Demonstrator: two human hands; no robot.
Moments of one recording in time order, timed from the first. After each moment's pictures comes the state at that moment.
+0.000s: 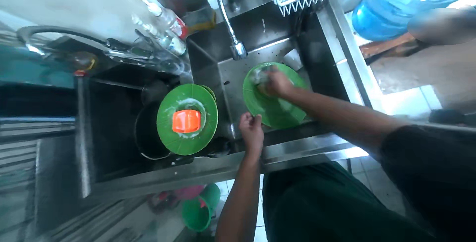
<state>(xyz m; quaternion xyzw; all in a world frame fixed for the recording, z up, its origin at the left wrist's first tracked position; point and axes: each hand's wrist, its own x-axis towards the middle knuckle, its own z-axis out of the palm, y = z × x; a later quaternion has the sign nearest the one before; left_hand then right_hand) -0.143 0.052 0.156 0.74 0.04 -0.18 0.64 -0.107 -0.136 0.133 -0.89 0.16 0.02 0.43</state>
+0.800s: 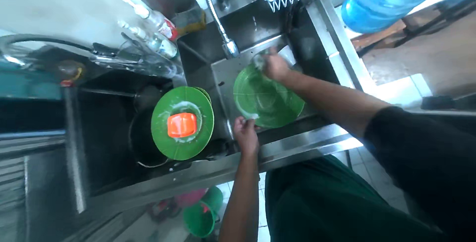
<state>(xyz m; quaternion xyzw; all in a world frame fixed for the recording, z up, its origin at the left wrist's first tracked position) -0.145 0.063 0.156 0.71 0.08 -0.18 0.67 -0.078 -0.165 0.133 -0.89 0.23 0.03 0.40</state>
